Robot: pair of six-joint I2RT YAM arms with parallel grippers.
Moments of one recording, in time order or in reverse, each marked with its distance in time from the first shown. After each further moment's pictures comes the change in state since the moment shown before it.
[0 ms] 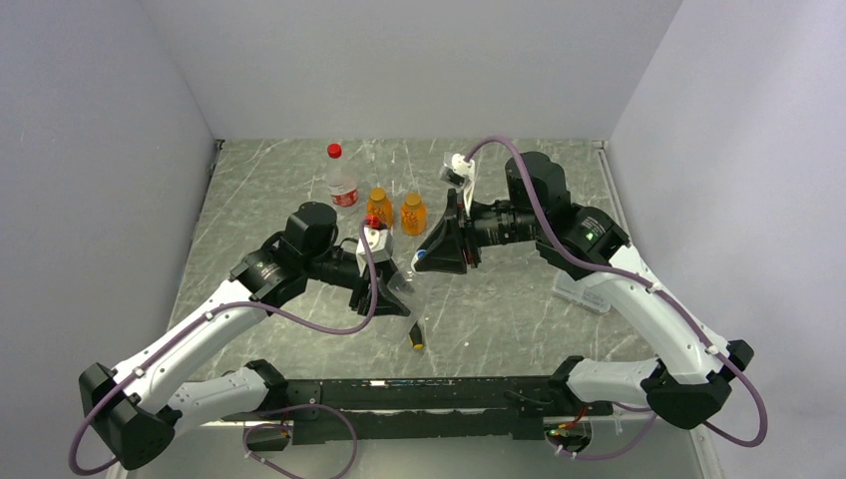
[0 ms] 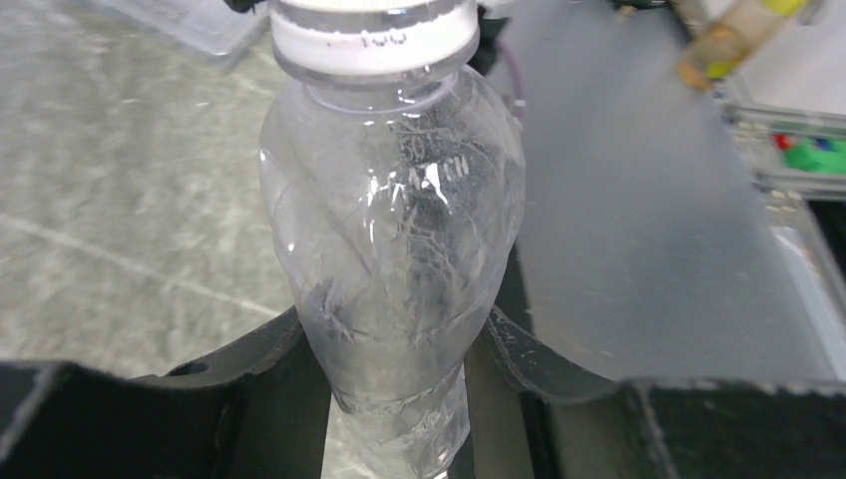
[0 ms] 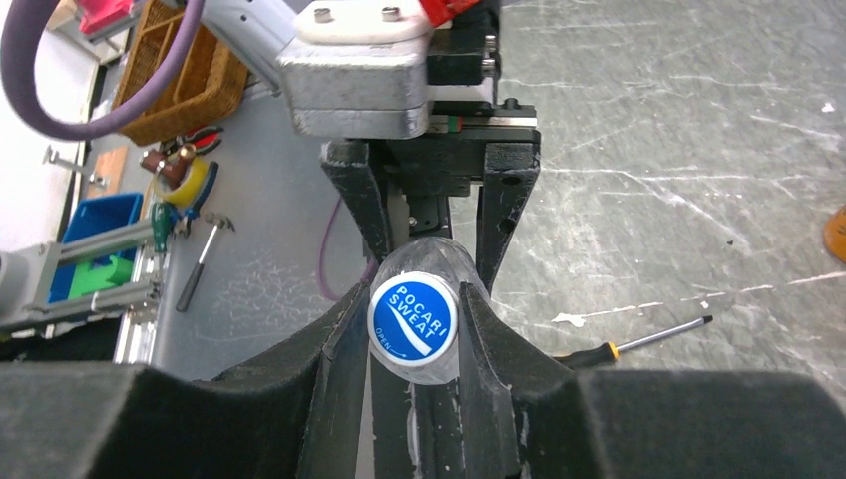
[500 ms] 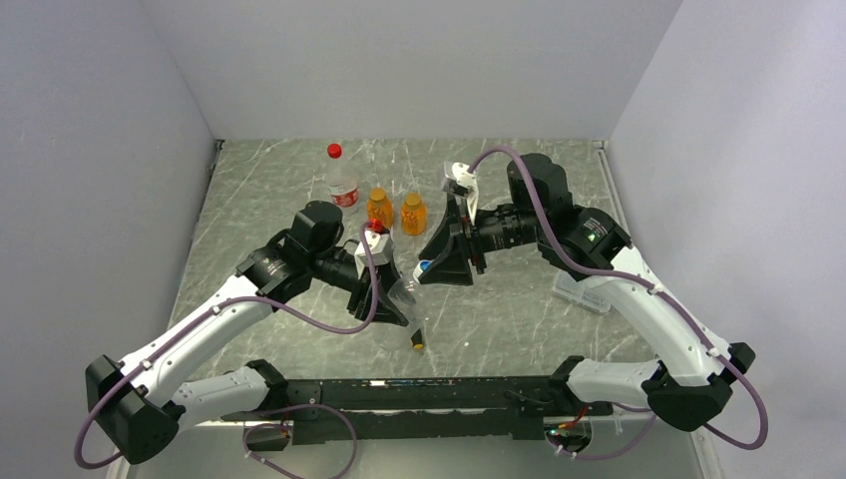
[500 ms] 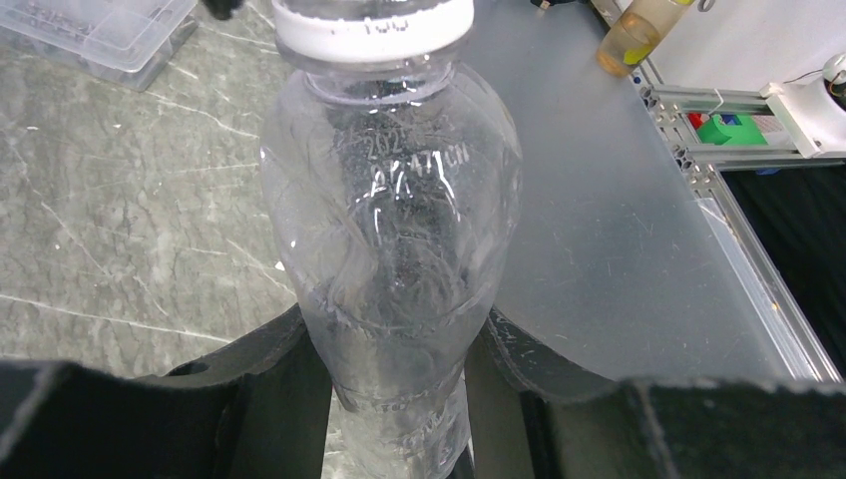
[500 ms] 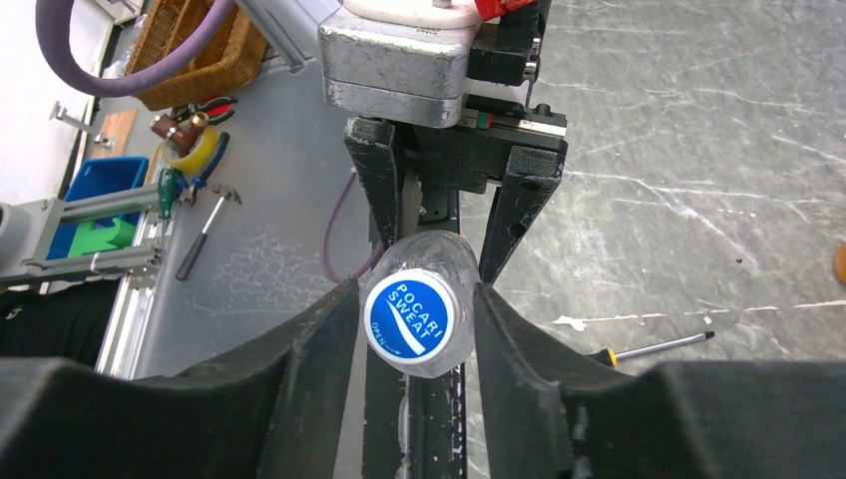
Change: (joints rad) left arm 0.000 0.029 0.000 -0.011 0.136 0.025; right arm -0.012 -0.007 -0.008 -0.023 -0.107 -0.102
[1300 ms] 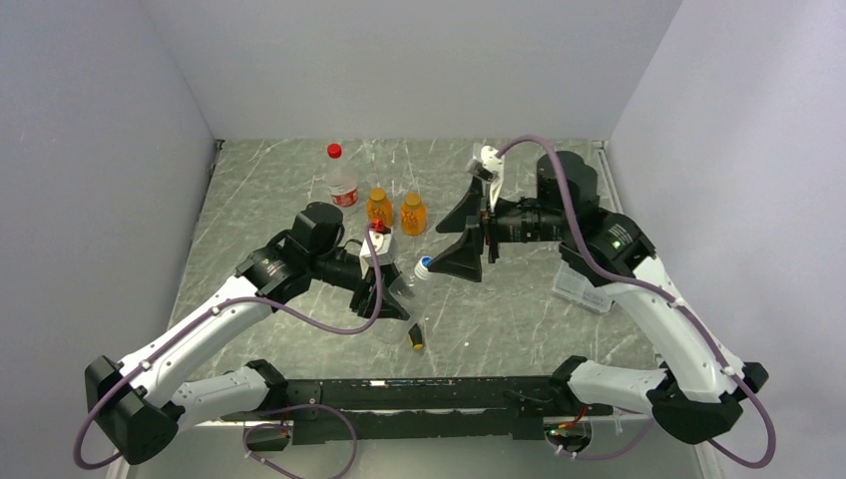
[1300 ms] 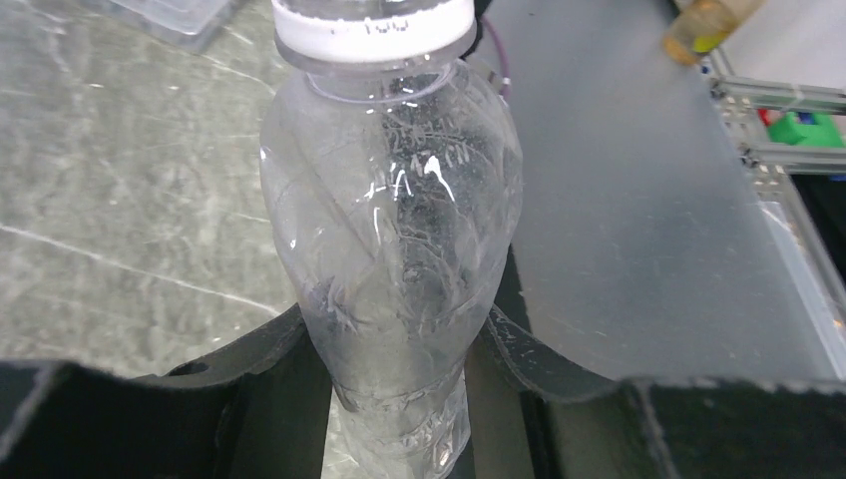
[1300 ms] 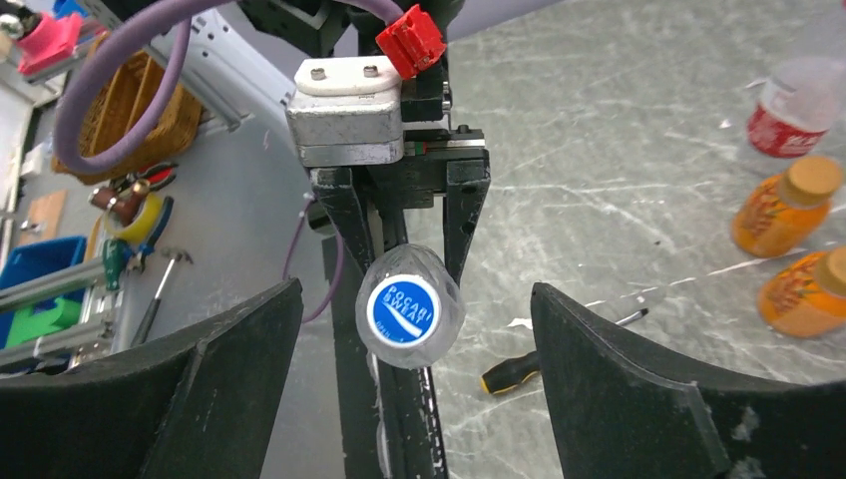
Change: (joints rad) left arm -0.002 -0.014 0.000 -0.030 -0.140 0.034; right arm -0.066 -0.076 0.014 0.031 0.137 0.078
